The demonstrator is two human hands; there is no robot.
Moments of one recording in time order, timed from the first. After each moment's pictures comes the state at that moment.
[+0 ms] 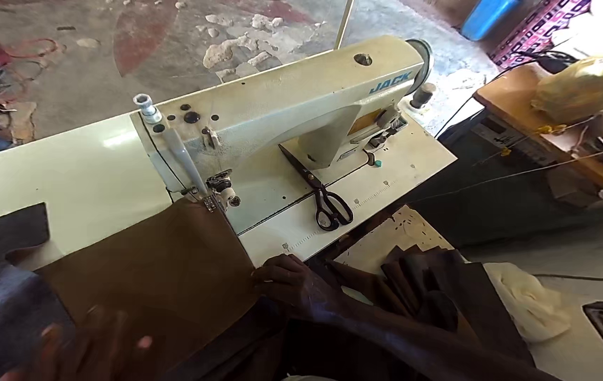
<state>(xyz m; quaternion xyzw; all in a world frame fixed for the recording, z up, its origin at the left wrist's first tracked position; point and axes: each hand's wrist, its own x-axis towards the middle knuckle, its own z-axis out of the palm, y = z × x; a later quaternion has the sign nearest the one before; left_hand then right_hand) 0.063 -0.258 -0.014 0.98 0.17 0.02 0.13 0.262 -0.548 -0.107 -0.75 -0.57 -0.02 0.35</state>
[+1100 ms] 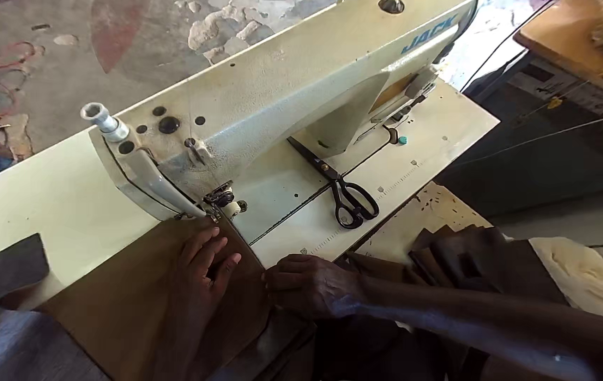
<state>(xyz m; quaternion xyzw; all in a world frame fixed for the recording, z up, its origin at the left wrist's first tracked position) 0.233 -0.264 -0.100 0.95 -0.03 0.16 0.27 0.296 -0.527 -0.093 -0.68 -0.66 -0.01 0.33</state>
